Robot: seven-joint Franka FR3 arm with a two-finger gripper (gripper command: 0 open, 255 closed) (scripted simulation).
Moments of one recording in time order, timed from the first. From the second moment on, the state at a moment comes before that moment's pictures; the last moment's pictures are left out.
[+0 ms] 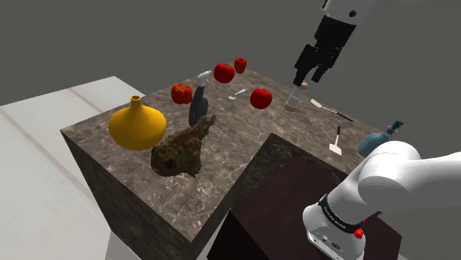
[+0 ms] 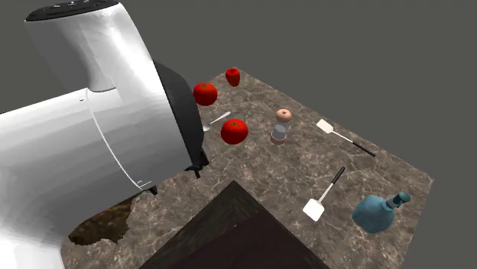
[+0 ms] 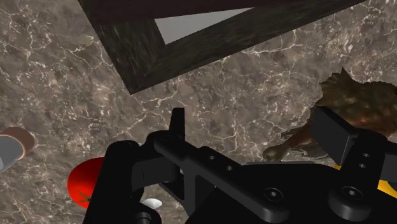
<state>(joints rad) 0.00 -0.80 0.06 -2.35 0.04 1.56 0.16</state>
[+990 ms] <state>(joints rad) -0.09 -0.59 -0.18 -2.36 -0.13 1.79 -0.12</state>
